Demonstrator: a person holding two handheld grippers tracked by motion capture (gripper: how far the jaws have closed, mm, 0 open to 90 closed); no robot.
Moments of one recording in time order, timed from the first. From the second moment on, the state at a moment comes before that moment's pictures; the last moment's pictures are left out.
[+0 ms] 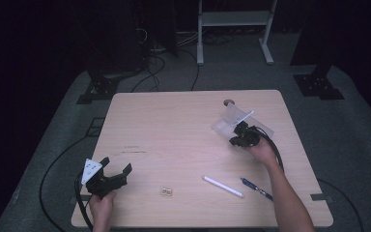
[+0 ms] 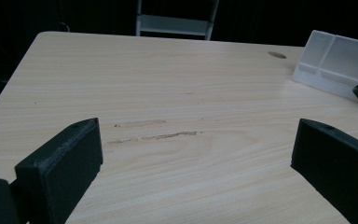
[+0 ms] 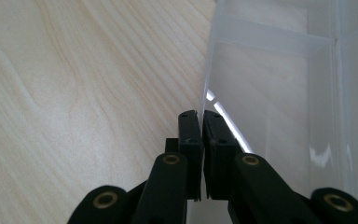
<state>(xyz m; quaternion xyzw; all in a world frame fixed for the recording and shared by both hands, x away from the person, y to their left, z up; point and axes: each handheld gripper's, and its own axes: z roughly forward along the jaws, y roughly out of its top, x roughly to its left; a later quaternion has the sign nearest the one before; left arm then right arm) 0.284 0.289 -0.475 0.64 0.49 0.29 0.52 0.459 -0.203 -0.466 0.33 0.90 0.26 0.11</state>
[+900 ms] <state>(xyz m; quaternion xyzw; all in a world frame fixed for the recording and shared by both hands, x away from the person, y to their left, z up) 0.285 0.290 -0.476 0.64 0.49 0.29 0.52 0.430 -0.157 -0.428 0.19 0.93 0.31 0.10</state>
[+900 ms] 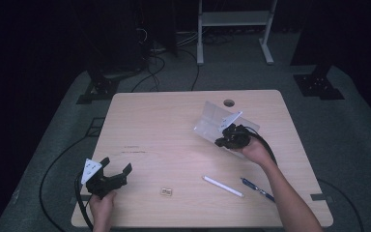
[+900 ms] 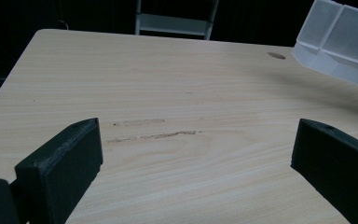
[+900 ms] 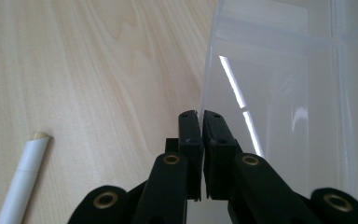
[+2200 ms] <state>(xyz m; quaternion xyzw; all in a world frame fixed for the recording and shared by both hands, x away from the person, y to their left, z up) 0.285 0.291 -0.476 0.63 0.49 0.28 0.52 0.409 -0.088 -0.465 0.08 0.96 0.28 0.03</state>
